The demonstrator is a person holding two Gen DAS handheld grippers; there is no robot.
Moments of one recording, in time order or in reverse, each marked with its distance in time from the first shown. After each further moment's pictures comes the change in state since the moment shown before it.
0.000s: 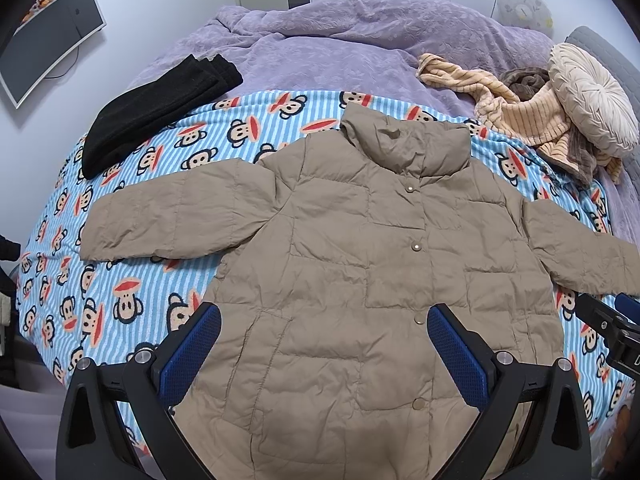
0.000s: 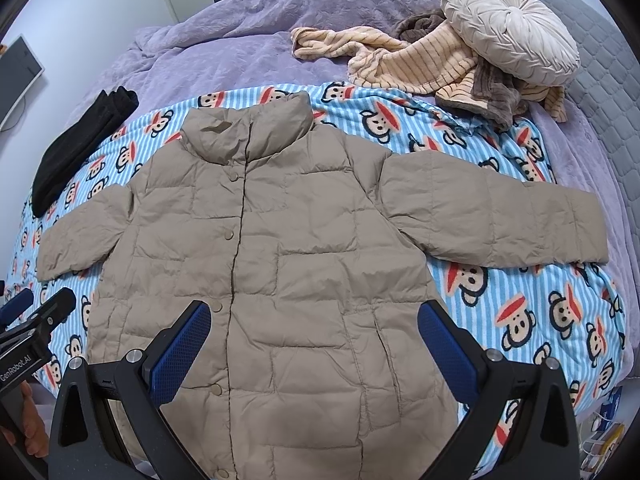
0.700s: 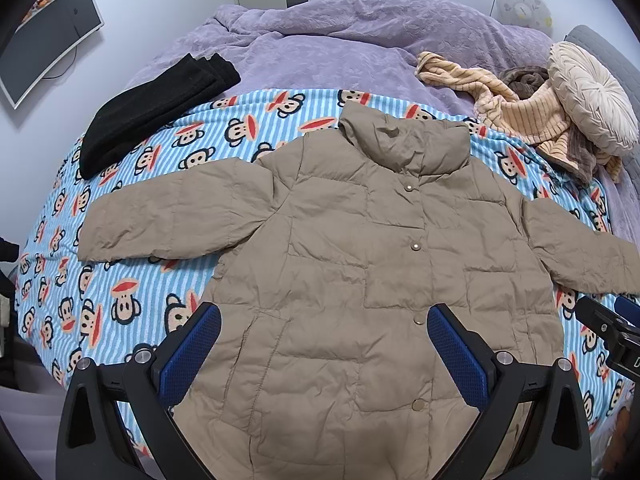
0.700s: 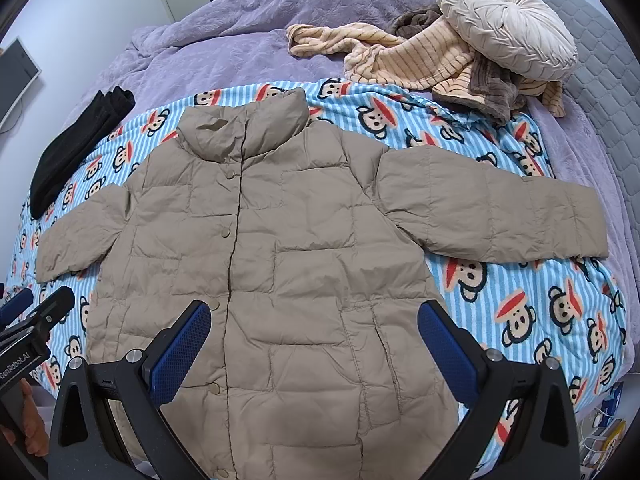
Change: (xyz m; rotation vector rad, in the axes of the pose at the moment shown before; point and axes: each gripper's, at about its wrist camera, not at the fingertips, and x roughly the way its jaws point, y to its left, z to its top) left arm 0.001 0.000 0.001 0.000 0.002 -0.001; right arm 0.002 -0.002 0.000 0.004 0.005 -0.001
